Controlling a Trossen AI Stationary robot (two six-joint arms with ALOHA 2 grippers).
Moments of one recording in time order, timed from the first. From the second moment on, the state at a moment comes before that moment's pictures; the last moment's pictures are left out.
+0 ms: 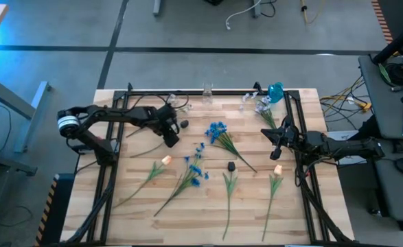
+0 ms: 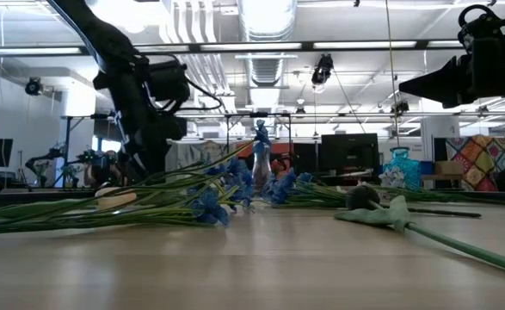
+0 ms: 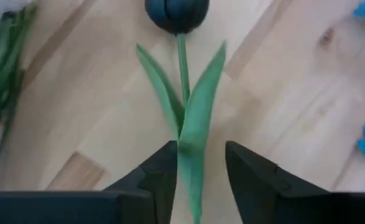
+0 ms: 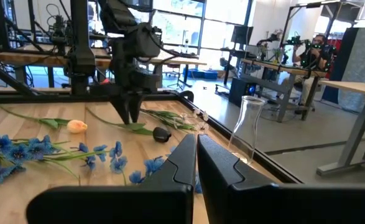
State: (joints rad) left arm 0.44 1.51 0.78 -0.45 0.06 -0.23; right arm 0.01 0.05 0.01 0.06 0.39 -0.13
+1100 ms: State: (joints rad) left arm 0.70 1.68 0.99 -0.69 -0.12 0.14; right arm 0.01 0.05 0.01 0.06 0.39 -0.13
